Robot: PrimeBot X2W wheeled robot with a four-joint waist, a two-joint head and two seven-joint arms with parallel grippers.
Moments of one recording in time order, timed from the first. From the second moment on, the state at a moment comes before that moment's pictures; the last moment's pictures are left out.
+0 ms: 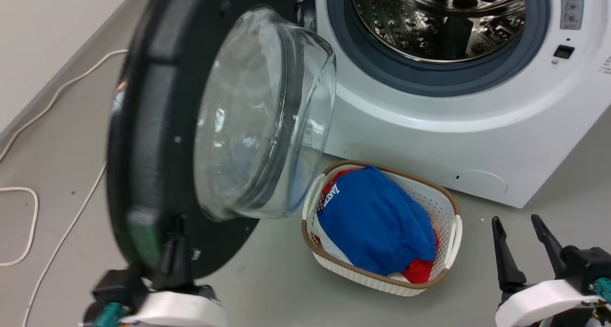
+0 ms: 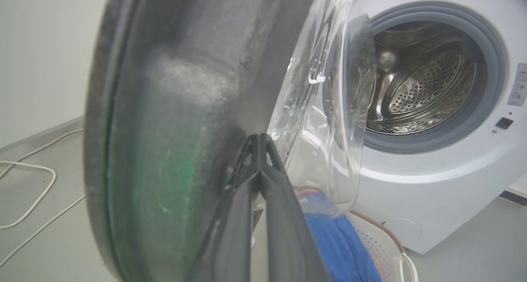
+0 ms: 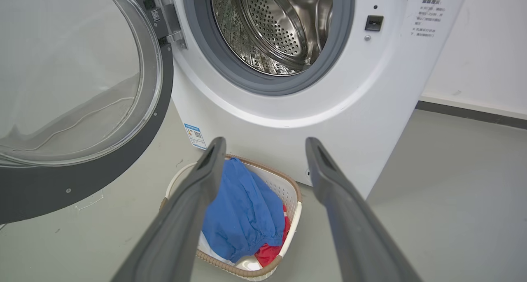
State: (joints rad) left arm 0.05 0.26 -0.31 -0.12 -0.50 0.34 -0.22; right arm 0.08 -0.06 -0.08 -0.04 0.08 0.13 -0.02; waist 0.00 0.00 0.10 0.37
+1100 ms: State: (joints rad) left arm -0.28 0.44 0.07 0.33 -0.66 0.15 -0.26; right arm 0.01 -0.09 -0.07 -0.08 0.06 0.13 0.02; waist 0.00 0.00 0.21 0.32
